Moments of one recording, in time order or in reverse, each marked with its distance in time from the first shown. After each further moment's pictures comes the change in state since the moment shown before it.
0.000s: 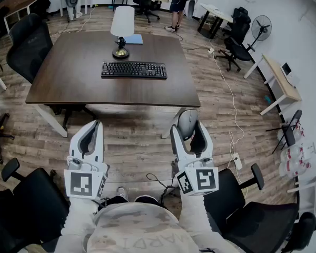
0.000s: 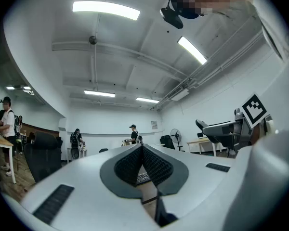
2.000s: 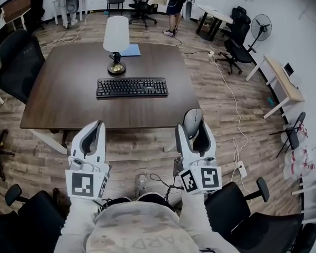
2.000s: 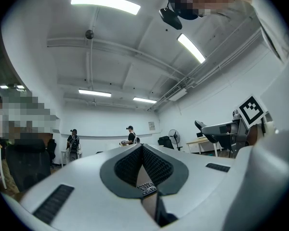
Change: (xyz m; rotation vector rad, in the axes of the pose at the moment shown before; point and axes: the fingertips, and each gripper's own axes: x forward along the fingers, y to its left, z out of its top) left arm 0.148 0.044 -0.019 0.023 -0.022 -0.047; right arm 0.135 -0.068 -0.022 0.056 -0.057 -0.066
